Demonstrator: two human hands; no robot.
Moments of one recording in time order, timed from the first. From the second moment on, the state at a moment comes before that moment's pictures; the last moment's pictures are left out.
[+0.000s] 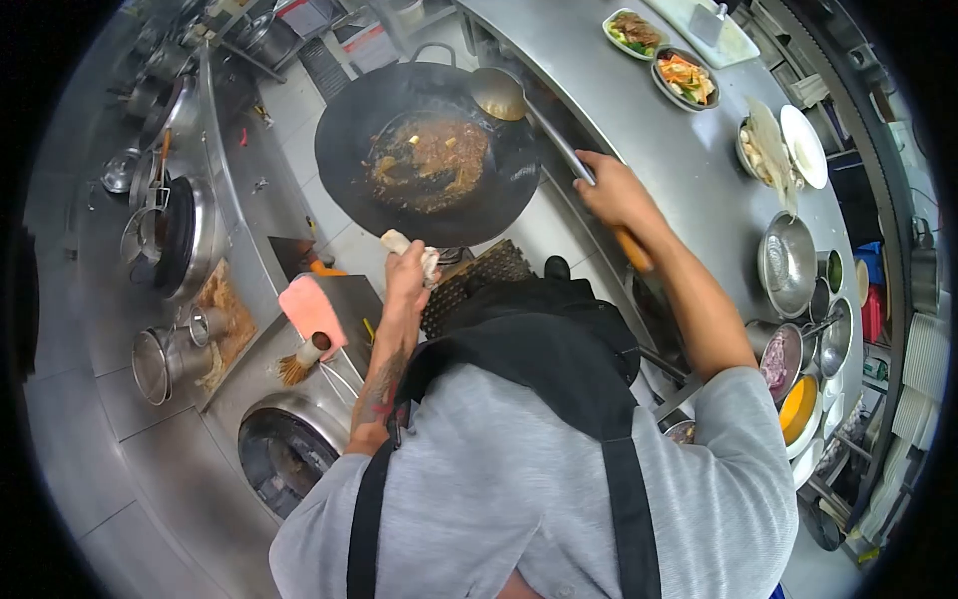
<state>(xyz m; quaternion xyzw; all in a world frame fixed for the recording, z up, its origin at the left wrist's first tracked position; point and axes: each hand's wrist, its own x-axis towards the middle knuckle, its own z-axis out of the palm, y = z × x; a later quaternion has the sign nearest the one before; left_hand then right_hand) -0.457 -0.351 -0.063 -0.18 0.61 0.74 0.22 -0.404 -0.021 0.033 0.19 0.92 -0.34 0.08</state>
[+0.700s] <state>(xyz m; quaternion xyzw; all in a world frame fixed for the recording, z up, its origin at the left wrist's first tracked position) -0.425 -0.425 -0.115 -0.29 0.45 0.77 0.34 -0.414 -0.119 0.005 0.25 0.42 -0.81 0.32</state>
